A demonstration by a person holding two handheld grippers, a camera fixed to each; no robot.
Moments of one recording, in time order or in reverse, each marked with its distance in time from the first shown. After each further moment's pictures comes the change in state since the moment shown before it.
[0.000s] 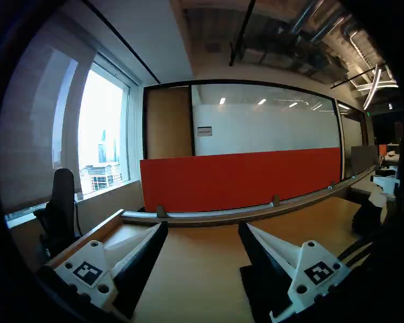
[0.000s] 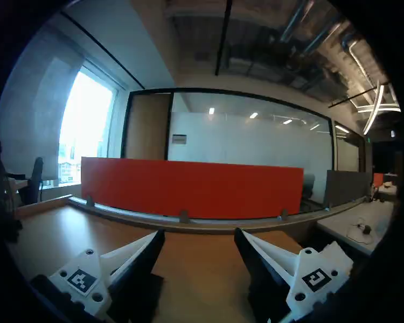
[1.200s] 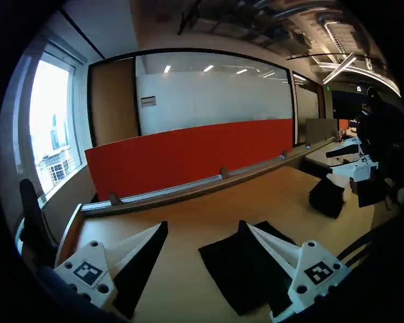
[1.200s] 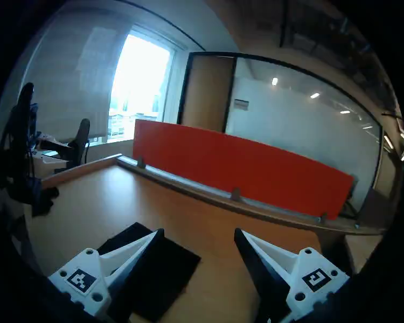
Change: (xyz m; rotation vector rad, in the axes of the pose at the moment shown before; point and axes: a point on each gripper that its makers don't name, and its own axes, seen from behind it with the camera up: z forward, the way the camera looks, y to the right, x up) left arm 0.007 0.076 -0.003 -0.356 -0.238 0.090; right arm 0.019 -0.076 -0.014 0.381 -0.289 -0.174
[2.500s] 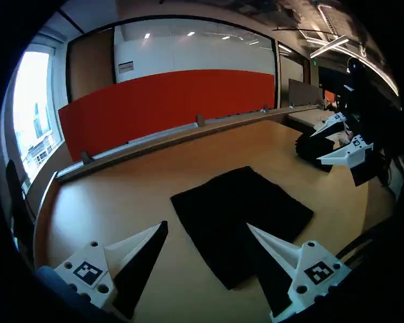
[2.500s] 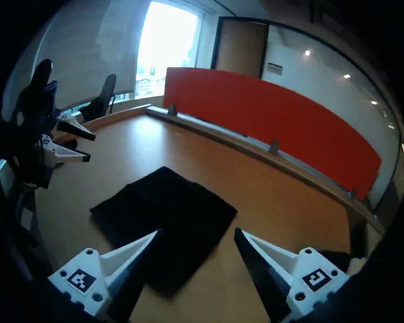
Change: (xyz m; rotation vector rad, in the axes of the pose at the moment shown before) left arm -0.149 0.055 0.026 -0.130 -0.225 0.029; right arm -0.142 -0.057 0.028 0.172 -0.249 -0.053
